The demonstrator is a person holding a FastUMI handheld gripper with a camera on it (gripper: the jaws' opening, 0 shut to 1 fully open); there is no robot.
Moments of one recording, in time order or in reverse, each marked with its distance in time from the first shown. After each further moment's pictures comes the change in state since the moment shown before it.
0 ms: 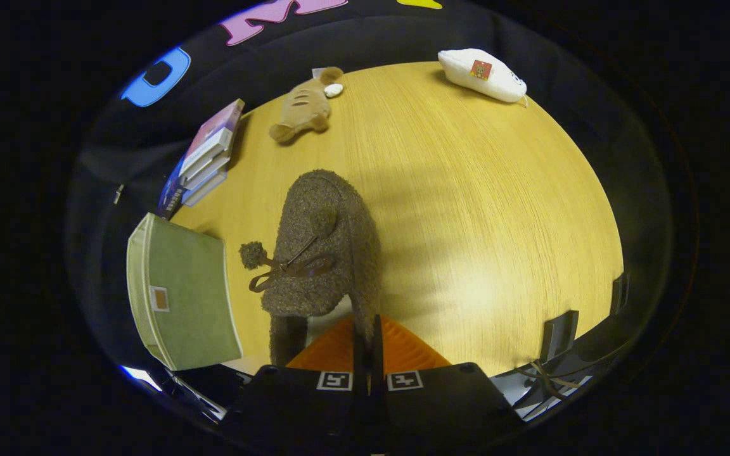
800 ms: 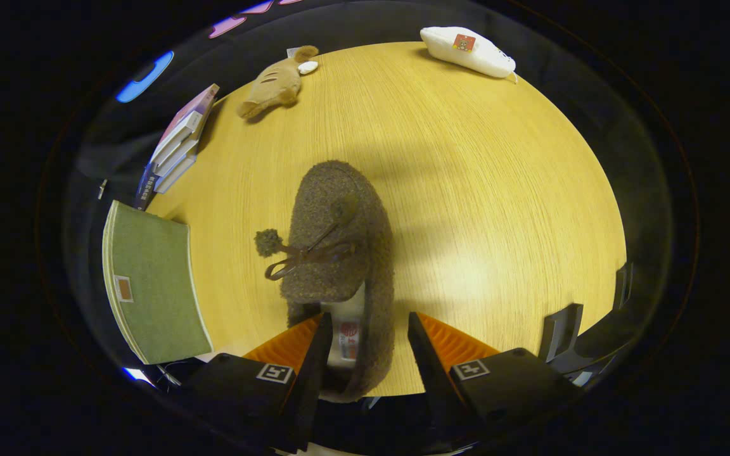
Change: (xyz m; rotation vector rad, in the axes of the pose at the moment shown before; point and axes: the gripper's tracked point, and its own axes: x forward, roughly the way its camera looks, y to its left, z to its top) arm 0.049 -0.059 -0.032 -0.004 0.102 -0.096
